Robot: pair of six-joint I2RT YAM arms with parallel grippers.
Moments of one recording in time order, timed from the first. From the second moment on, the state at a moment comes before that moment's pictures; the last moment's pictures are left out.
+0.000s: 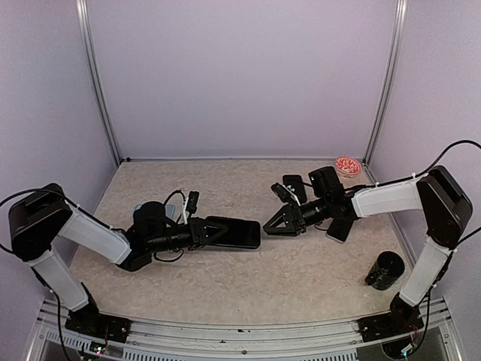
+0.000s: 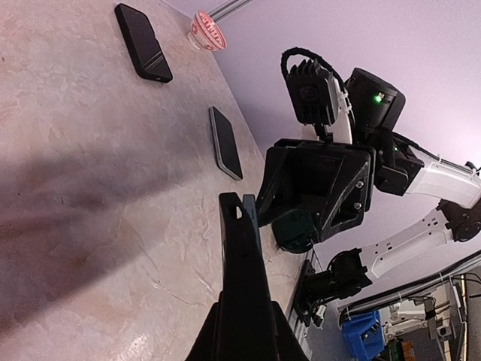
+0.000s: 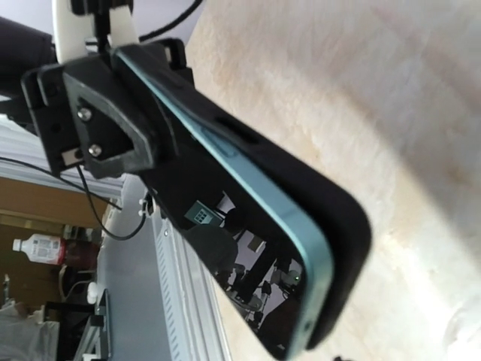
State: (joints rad) left arm -0.78 1.64 0.49 0.99 0.39 -0.96; right arm 0.58 1.73 0.94 0.09 -1.05 0.49
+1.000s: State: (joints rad) left arm -0.79 1.58 0.53 1.07 0.65 -0.89; right arm 0.60 1.68 0.79 0.51 -1.29 0.59
